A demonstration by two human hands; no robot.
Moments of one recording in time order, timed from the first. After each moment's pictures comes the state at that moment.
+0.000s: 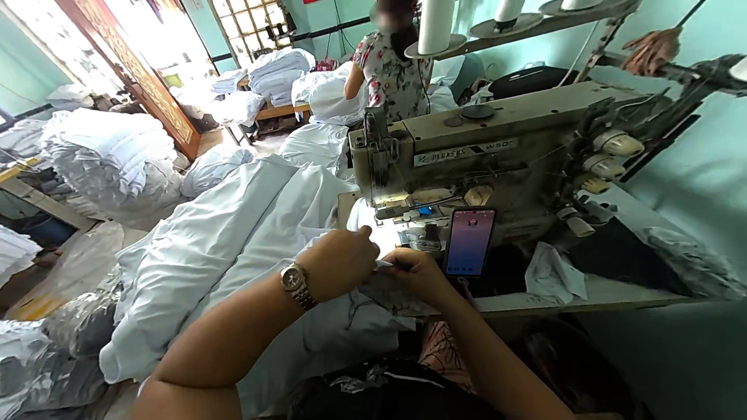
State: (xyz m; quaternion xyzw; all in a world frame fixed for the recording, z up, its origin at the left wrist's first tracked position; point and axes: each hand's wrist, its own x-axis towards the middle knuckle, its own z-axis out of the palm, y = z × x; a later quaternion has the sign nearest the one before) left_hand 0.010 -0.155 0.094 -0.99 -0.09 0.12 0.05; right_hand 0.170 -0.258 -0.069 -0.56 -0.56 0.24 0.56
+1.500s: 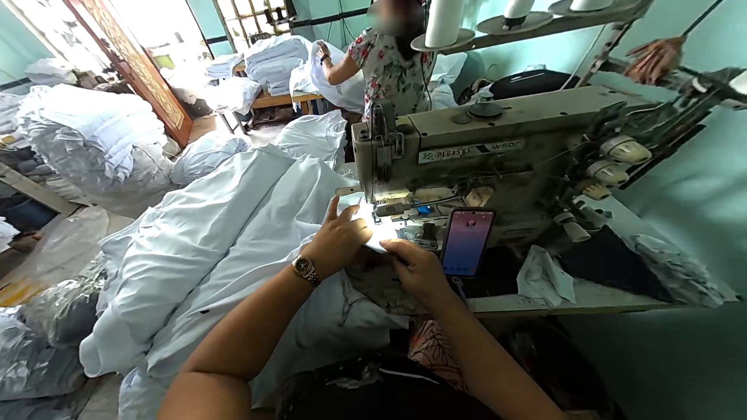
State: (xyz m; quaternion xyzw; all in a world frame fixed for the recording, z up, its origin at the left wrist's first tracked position) left_hand 0.024 -0.097 0.005 -0.99 -0.05 -0.10 0.09; right_hand 0.170 -0.257 -0.077 -0.64 -0.60 -0.01 0.48
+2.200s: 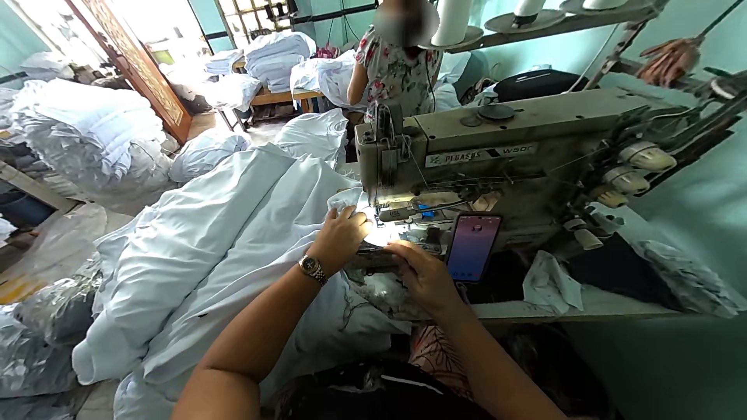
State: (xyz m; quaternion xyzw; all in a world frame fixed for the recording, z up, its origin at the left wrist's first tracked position) left_hand 0.036 -0.086 -0.007 -0.99 -0.12 -0.10 0.06; right_hand 0.169 -0.264 -0.072 -0.62 -0.61 -0.04 0.50
